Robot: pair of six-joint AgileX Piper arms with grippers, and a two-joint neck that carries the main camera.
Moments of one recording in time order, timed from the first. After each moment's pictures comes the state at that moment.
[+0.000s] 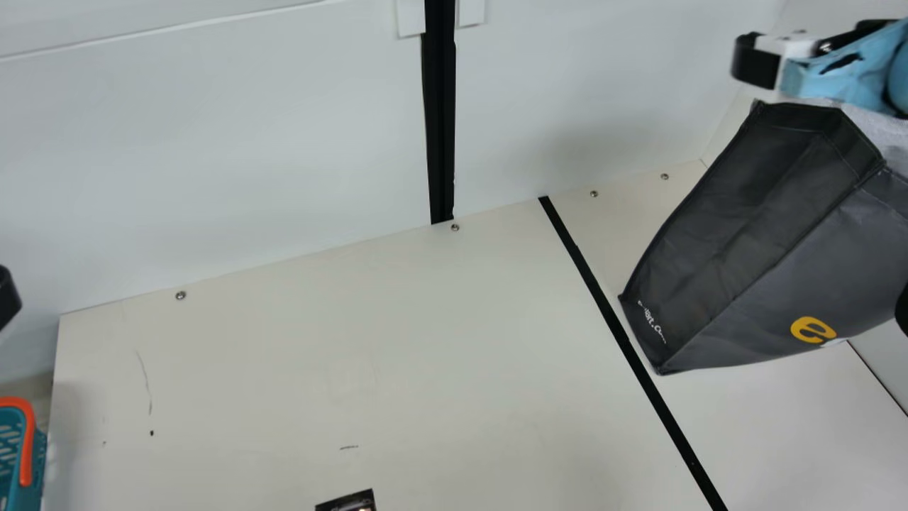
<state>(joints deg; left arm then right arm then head) -12.3 77.5 -93.4 12.4 53.7 -7.8 -32.3 83.1 -118.6 23.0 67.3 -21.4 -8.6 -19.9</state>
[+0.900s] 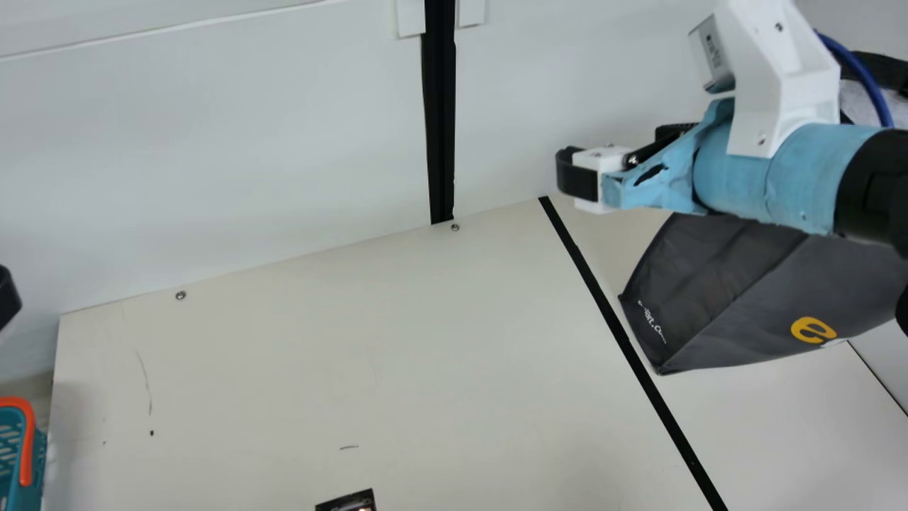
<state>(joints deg) -12.3 77.5 -93.4 12.4 53.7 -7.8 -9.6 74.4 -100.0 17.0 64.6 -10.5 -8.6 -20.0</state>
